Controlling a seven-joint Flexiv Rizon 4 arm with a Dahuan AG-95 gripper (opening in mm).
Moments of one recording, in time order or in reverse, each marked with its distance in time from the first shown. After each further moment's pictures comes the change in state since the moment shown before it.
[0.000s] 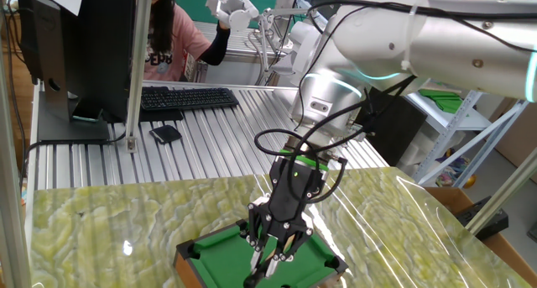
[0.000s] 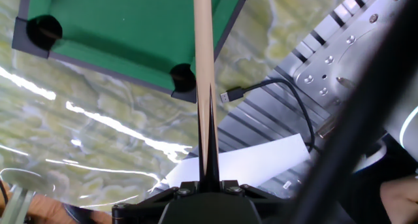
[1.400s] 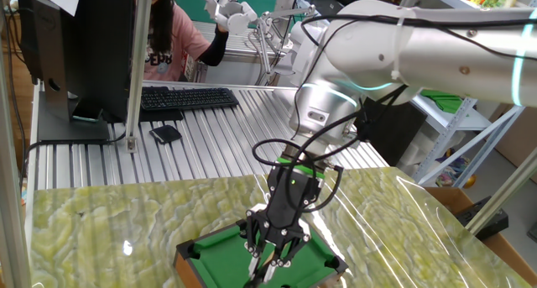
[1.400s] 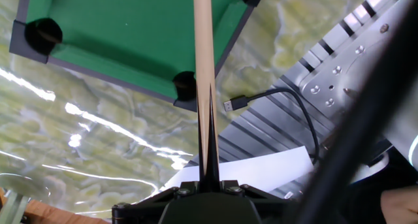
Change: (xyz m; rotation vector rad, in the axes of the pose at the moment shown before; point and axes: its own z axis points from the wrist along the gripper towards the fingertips) arm -0.015 0.003 0.013 0.003 -0.002 -0.024
